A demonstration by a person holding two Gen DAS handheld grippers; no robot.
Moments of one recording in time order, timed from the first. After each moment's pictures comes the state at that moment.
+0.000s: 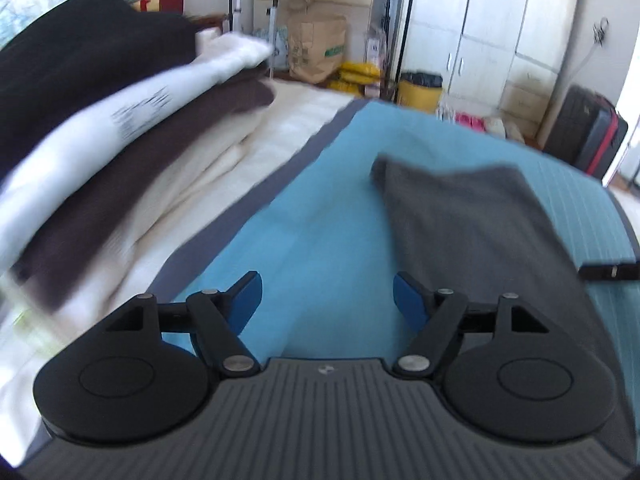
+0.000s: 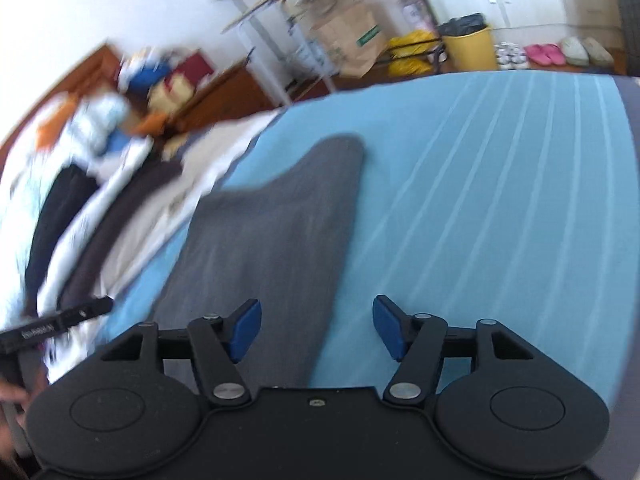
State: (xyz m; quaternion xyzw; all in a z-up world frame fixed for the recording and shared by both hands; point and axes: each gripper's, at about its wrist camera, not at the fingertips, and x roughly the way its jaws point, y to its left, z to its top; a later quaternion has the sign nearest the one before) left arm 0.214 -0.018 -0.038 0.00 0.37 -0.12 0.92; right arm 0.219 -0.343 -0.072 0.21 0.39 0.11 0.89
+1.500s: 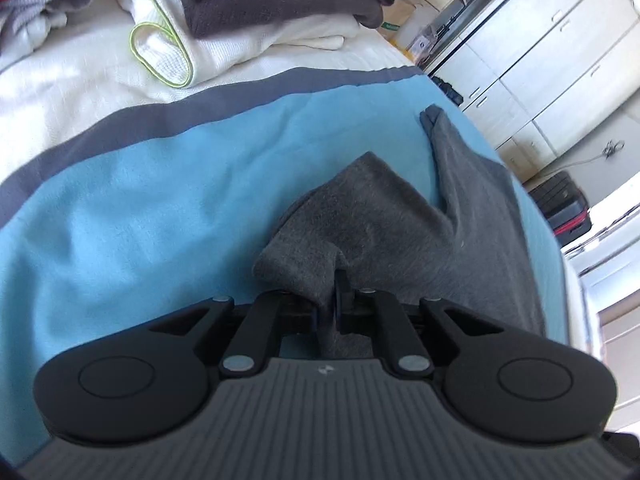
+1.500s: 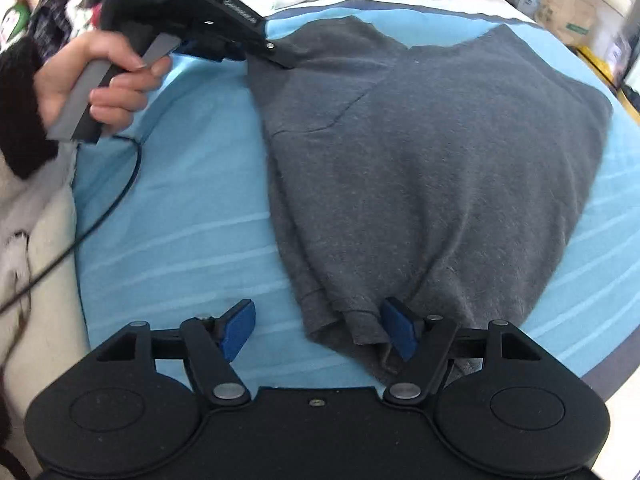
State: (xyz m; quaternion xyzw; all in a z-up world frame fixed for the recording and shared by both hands) left arm 0.125 0.090 -0.094 -0.27 0.43 -0.13 0.85; right arm 0.046 -0.133 -0.048 -0.13 0.54 0.25 0.80
